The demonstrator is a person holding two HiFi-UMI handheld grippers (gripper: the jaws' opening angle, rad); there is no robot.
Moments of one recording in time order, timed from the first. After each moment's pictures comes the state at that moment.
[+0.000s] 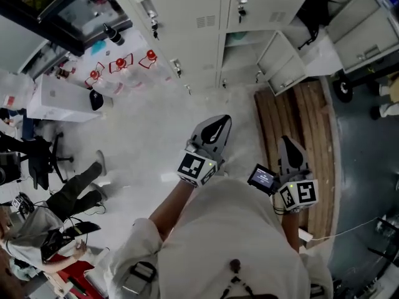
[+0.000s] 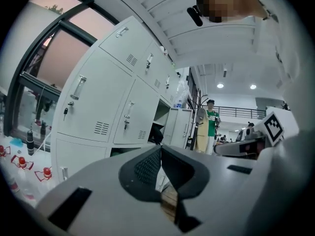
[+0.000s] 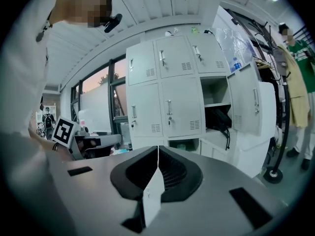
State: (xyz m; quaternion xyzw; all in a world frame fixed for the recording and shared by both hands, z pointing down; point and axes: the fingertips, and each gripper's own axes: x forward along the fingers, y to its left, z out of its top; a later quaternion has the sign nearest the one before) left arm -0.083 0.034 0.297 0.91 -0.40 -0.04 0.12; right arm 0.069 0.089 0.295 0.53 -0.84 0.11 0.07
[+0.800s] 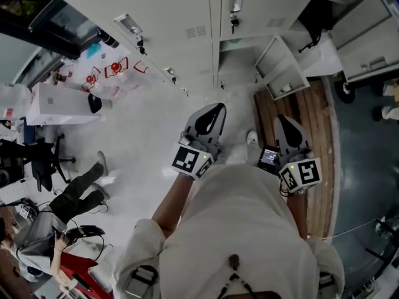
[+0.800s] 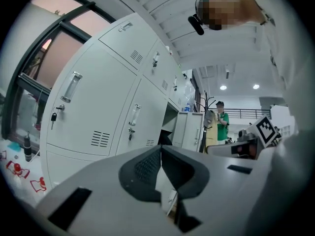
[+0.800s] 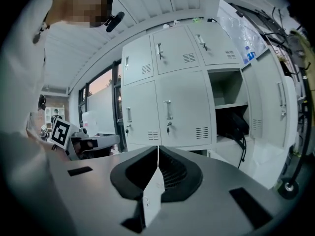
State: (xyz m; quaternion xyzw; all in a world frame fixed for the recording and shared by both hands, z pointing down) left arm -0.070 -0.068 0.281 0.89 -0.43 -0.06 0.10; right arm 0.078 -0.041 0.286 0.48 -0.87 0.10 0.06
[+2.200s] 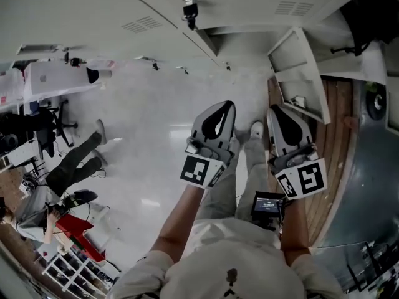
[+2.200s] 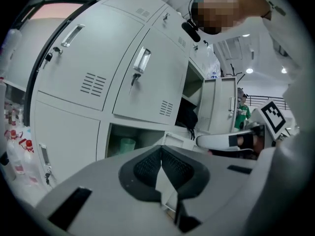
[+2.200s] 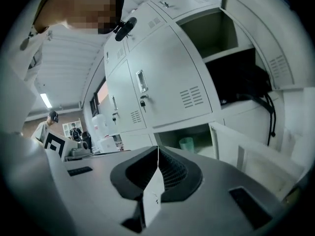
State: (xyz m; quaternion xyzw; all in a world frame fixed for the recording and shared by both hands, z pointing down) left arm 0.037 -0.185 0.438 0.82 -0.55 0.01 0.15; right arm 0.125 -0.189 0.425 0.37 -0.91 0.19 0.04
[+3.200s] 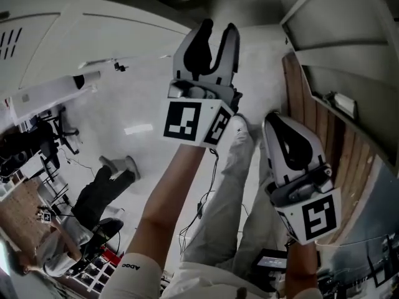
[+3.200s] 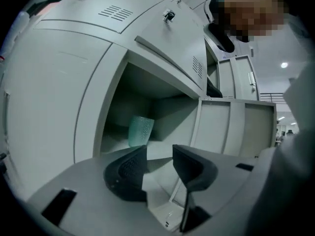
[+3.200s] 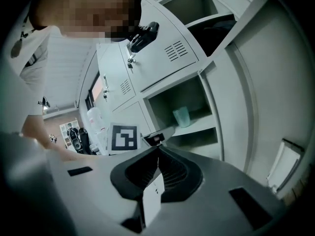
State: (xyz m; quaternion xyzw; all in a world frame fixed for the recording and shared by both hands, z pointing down) left arm 0.026 -0.331 0.601 0.81 -0.57 -0.01 0.12; right arm 0.103 -0.189 0.576 0.37 -0.90 0.24 0.05
